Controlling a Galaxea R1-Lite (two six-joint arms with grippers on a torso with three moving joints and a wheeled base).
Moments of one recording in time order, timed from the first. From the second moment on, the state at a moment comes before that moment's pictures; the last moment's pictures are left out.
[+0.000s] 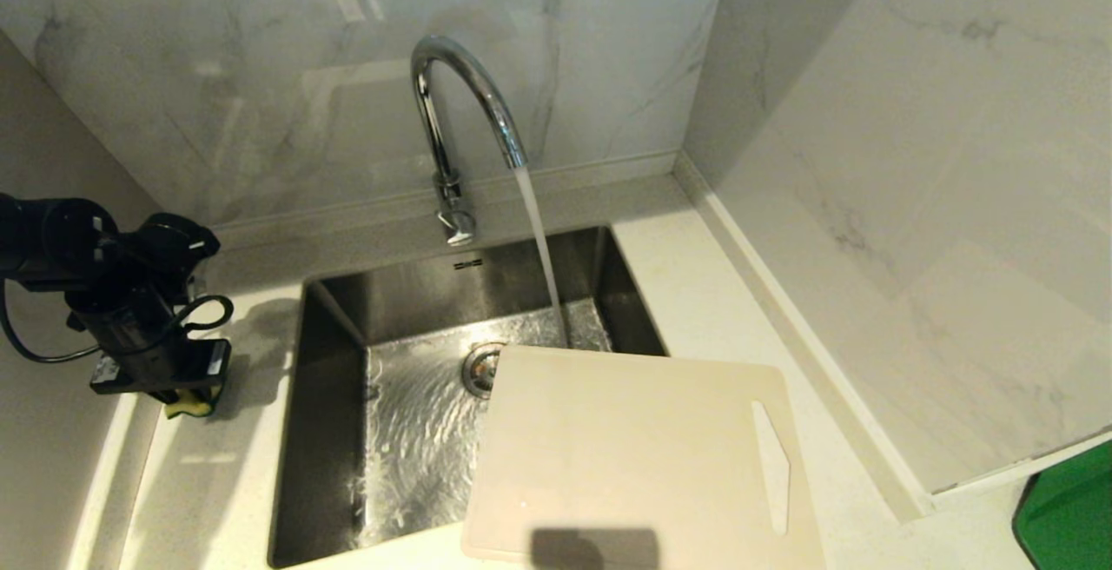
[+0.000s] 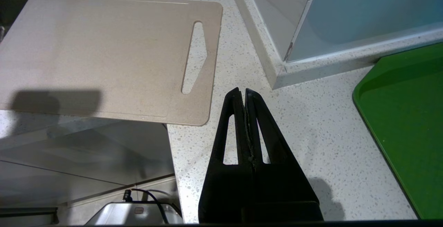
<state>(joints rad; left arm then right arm) 0.05 2.05 -1.54 0.72 0.26 -0.20 -0.01 0.00 0.00 0.00 0.01 -0.01</state>
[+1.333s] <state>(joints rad) -0.20 1.95 -1.91 0.85 0.17 0.04 -0.01 0.00 0.00 0.00 0.01 -0.01</state>
